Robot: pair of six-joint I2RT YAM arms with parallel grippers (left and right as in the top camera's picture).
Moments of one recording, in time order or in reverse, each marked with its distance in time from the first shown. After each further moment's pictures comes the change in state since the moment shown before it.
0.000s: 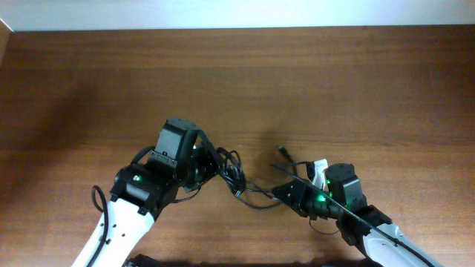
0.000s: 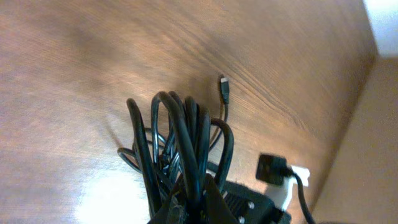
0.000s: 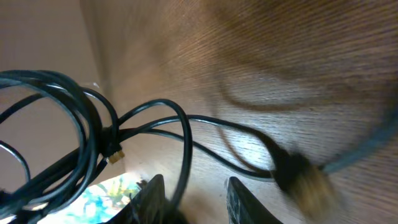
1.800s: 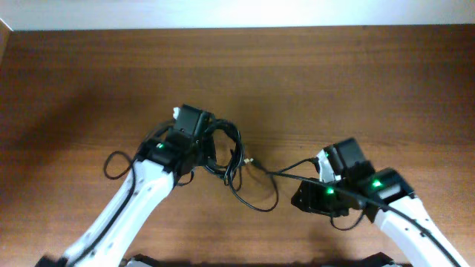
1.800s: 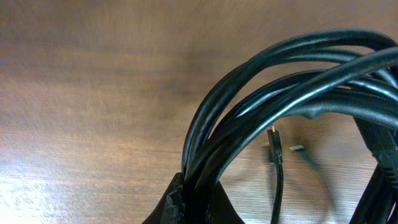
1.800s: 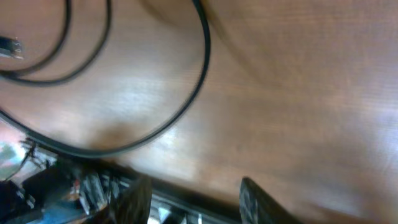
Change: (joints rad) left arm 0.032 0.235 0.034 0.044 -0.317 0.559; right arm 0.005 0.004 0.601 -1.155 0.215 -0.542
